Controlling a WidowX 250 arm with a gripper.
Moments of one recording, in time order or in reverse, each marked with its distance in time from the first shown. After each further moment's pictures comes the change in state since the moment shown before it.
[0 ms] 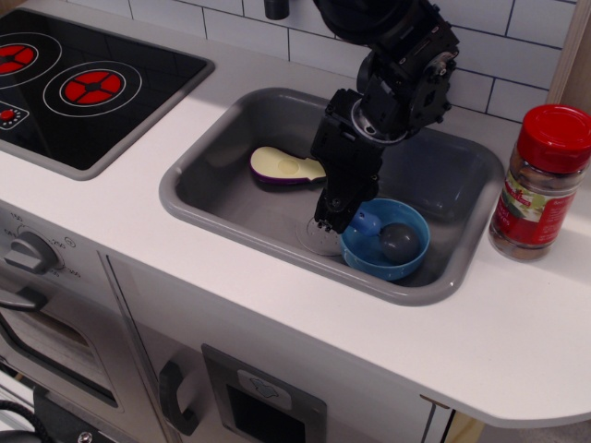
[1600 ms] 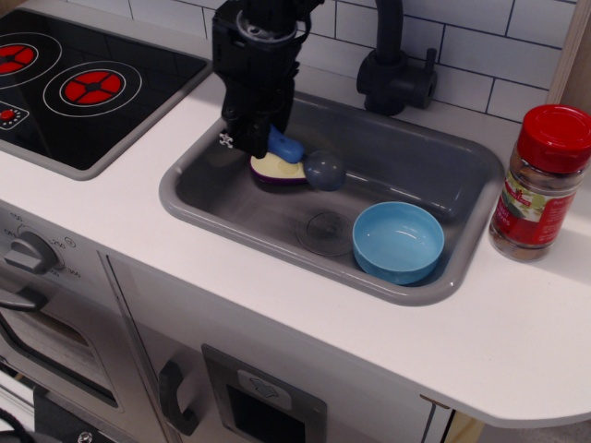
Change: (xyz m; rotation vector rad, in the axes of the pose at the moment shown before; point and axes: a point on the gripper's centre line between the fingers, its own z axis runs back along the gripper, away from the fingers) arm 0.090 -0.013 0.018 -0.007 0.089 -0.032
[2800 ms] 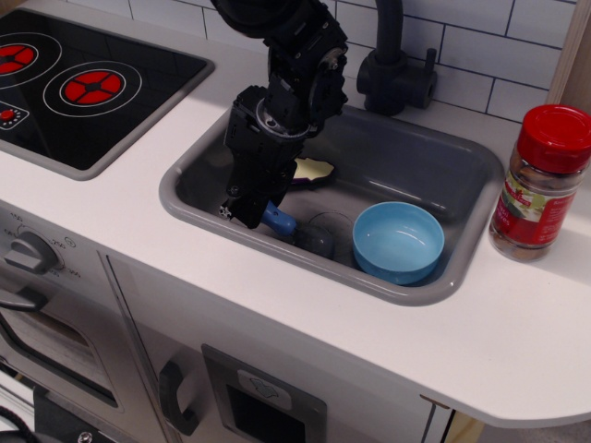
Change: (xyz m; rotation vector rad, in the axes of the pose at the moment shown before) arm -0.017 0.030 -0.050 0.087 -0.112 -0.089
